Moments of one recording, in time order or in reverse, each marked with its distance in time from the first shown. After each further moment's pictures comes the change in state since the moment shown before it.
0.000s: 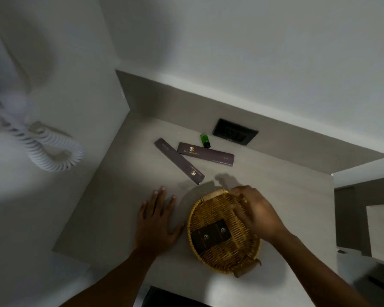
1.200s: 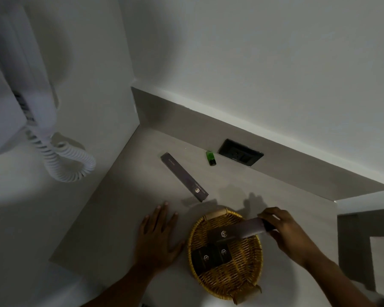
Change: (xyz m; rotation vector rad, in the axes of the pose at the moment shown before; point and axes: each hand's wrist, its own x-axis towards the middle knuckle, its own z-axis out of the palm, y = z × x) left_hand 0.000 -0.002 0.000 -0.051 -0.030 -0.010; right_hand -0.008 0.038 -0.053 -0.316 -0.166 0.032
